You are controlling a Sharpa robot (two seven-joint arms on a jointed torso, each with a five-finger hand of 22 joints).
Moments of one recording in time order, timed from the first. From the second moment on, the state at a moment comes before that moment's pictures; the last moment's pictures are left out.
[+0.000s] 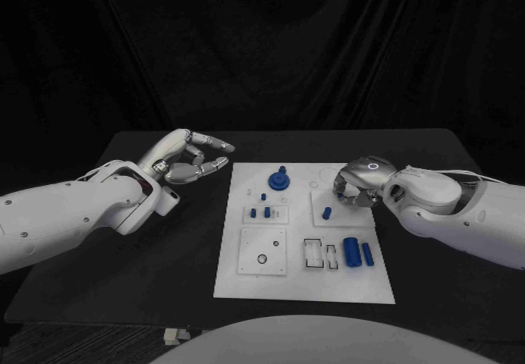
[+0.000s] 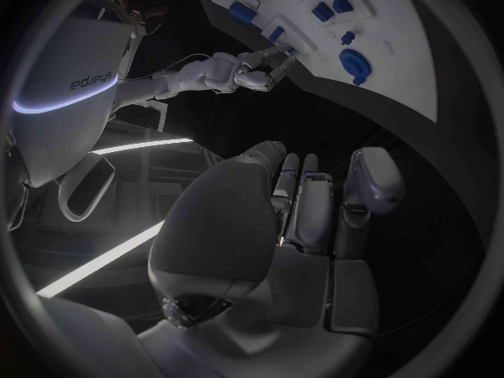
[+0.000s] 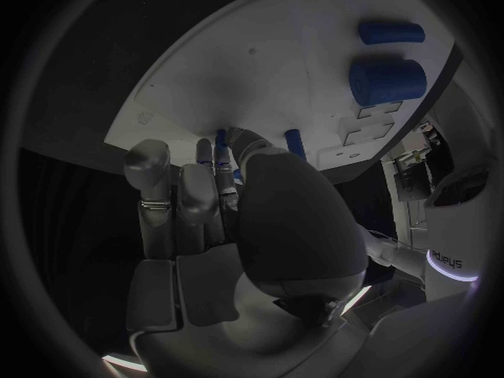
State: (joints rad) left arm 1.23 -0.97 -0.21 1.51 -0.79 -0.44 0.58; left_hand 1.49 -0.08 0.25 0.24 0.45 0.90 0.08 0.07 0.07 0.82 0.12 0.25 0.07 1.41 0.00 1.35 1.16 0.09 1.36 0.11 1.02 1.31; right arm 1.19 -0.88 -0.21 1.50 -1.86 -0.25 -0.16; right_hand 1.48 -0.18 0.28 0.24 0.34 1.01 0.07 0.18 0.11 1.07 0.03 0.15 0.22 1.44 -0.05 1.17 1.07 0.12 1.38 0.06 0.85 1.31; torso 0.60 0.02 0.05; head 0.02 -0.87
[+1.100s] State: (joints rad) left arm 1.23 -0.96 -0.21 1.51 -0.80 -0.43 0.58; left_hand 1.50 -0.08 0.25 0.24 0.46 0.93 0.11 0.07 0.07 0.83 0.12 0.25 0.07 1.41 0.01 1.35 1.16 0.09 1.36 0.11 1.02 1.31; right arm 1.19 -0.90 -0.21 1.51 -1.86 -0.27 -0.14; right_hand 1.50 -0.16 0.32 0.21 0.36 1.05 0.08 0.21 0.14 1.15 0.03 0.17 0.21 1.44 -0.05 1.17 1.07 0.12 1.38 0.06 0.86 1.31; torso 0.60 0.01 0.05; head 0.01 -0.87
